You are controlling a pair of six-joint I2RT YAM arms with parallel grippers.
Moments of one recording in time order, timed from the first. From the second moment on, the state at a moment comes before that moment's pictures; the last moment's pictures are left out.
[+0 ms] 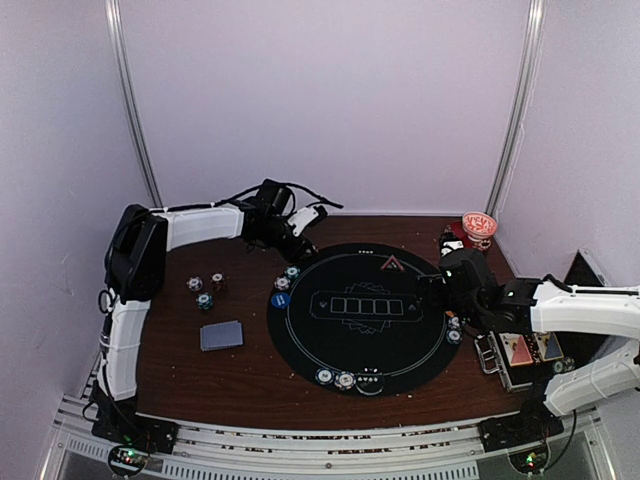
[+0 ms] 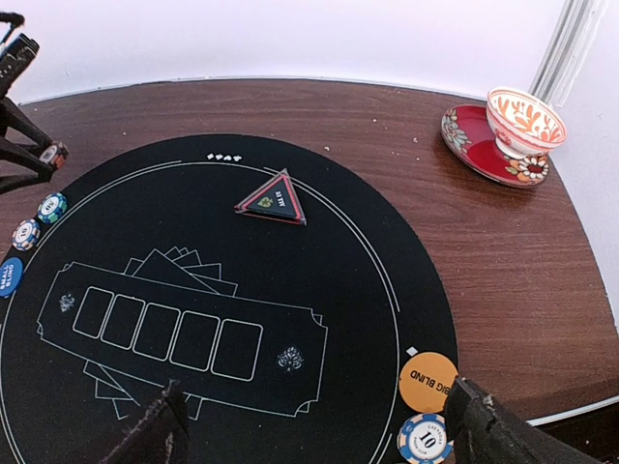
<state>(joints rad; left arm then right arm) -0.58 2.24 1.82 -0.39 0.26 0.34 0.81 1.18 0.68 -0.17 0.63 0.44</state>
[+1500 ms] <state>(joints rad) -0.59 2.41 1.92 -0.43 0.08 0.34 0.82 1.18 0.67 -0.16 0.63 0.44</state>
